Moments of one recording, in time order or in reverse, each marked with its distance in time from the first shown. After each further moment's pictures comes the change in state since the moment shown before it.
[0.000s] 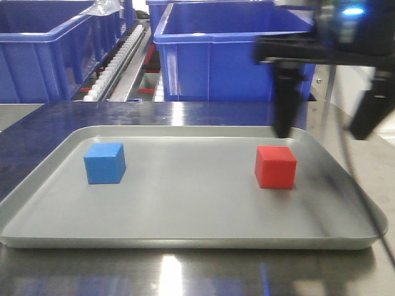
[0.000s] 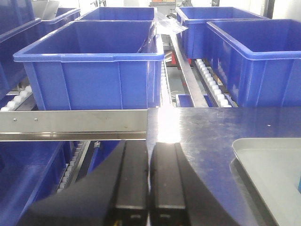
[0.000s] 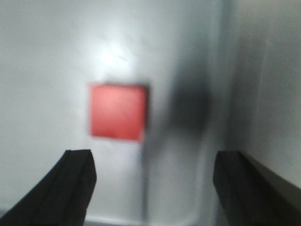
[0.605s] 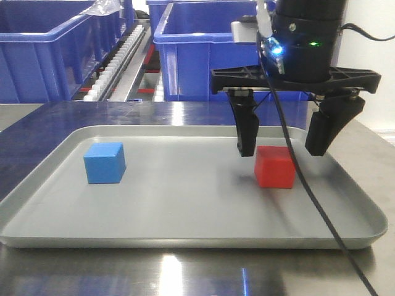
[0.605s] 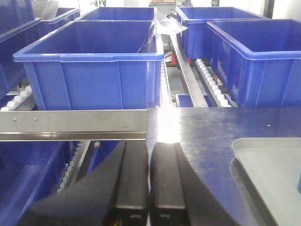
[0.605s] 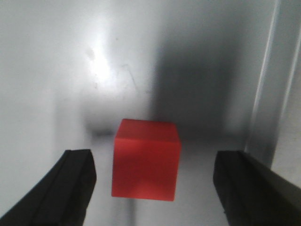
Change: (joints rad) left arm 0.000 0.000 0.000 0.000 0.000 0.000; right arm 0.016 0.174 -0.121 0.010 0.031 0.004
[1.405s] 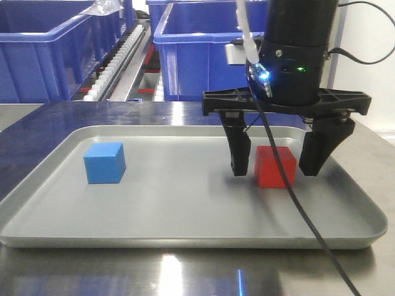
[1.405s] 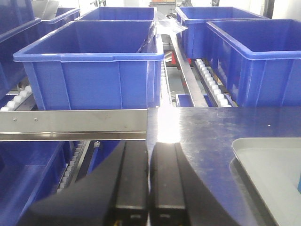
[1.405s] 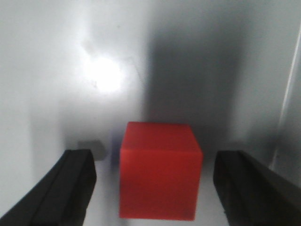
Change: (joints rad) left arm 0.000 0.000 0.000 0.000 0.000 0.000; right arm 0.018 0.042 0.022 0.006 -0.033 0.060
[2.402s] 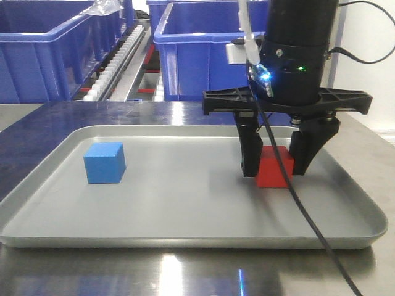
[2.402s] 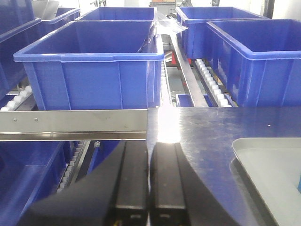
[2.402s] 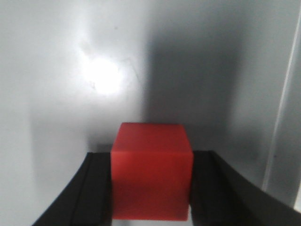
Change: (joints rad) left arm 0.000 0.000 0.000 0.000 0.000 0.000; right arm 0.000 -0.009 0.000 -0.006 0.000 0.004
